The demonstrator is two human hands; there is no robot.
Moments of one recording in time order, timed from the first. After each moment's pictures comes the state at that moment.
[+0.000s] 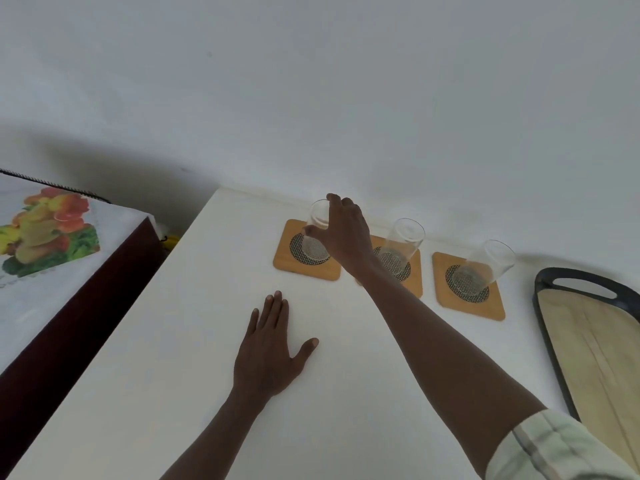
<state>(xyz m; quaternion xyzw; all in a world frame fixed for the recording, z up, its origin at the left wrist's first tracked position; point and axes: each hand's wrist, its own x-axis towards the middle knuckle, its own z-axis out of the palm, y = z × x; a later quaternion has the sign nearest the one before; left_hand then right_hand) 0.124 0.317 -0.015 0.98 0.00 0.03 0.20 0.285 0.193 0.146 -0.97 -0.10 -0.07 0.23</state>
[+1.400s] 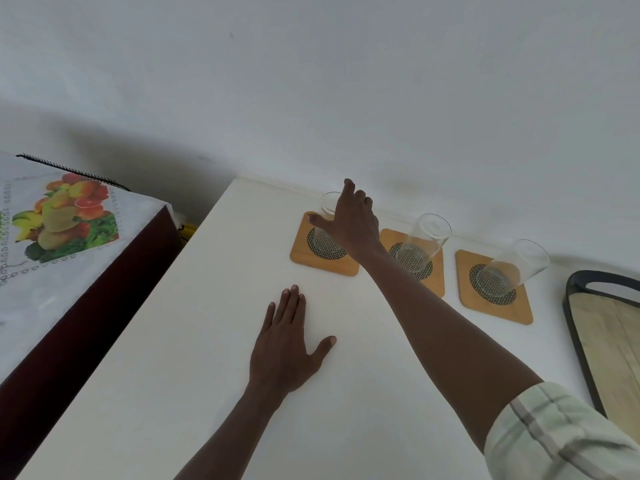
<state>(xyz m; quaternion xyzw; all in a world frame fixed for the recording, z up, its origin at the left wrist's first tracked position) 0.122 0.315 -0.006 0.98 0.01 0.00 0.21 0.313 0.215 0.120 -0.97 -0.07 -0.05 0.21</state>
